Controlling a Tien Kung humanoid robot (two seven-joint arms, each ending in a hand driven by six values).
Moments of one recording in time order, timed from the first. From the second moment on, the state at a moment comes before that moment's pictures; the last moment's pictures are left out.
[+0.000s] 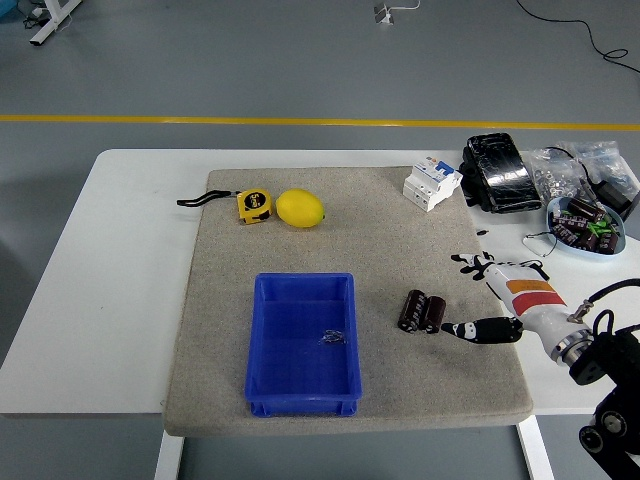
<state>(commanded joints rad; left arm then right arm) 0.02 0.10 -0.20 -0.24 1.19 0.26 0.17 0.20 -0.38 1.00 1.46 -2.06 -0.14 -0.10</state>
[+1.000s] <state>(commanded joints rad) 0.01 0.10 -0.22 -0.24 1.24 0.24 0.18 0.30 -0.34 0.83 1.26 -1.97 -0.33 0.01</state>
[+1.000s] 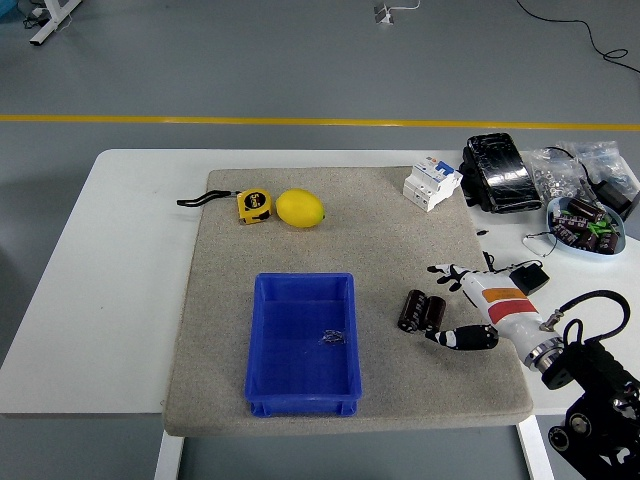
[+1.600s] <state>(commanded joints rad) 0.01 0.10 -0.23 -0.24 1.25 0.23 0.18 0.33 -0.32 0.77 1.16 -1.89 -0.41 0.07</state>
